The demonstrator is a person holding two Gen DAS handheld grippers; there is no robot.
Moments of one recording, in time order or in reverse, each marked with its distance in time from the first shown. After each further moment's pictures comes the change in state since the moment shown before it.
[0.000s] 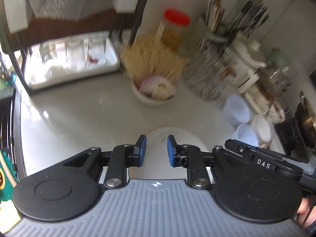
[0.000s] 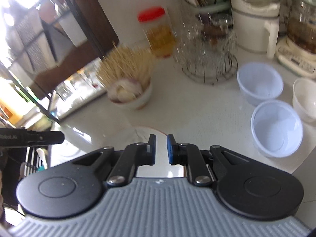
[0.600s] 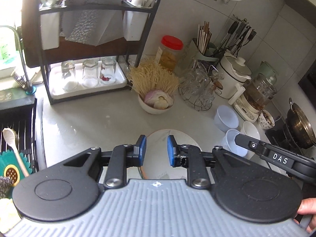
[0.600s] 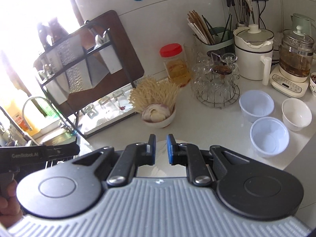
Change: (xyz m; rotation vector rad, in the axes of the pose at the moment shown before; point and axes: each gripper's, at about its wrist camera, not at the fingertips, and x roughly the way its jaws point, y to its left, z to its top) left arm -0.097 0.008 -0.045 0.019 -0.122 -0.001; right arm -0.086 0.061 -0.022 -0.028 -0.134 0.001
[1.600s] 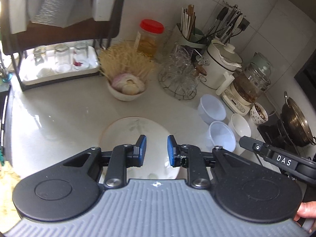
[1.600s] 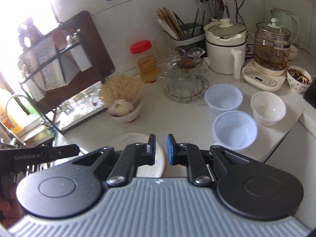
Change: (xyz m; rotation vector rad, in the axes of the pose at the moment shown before) left arm 0.066 -0.077 -0.018 -0.013 0.041 -0.031; right arm -0.009 -0.093 0.004 0.025 0.023 -0.101
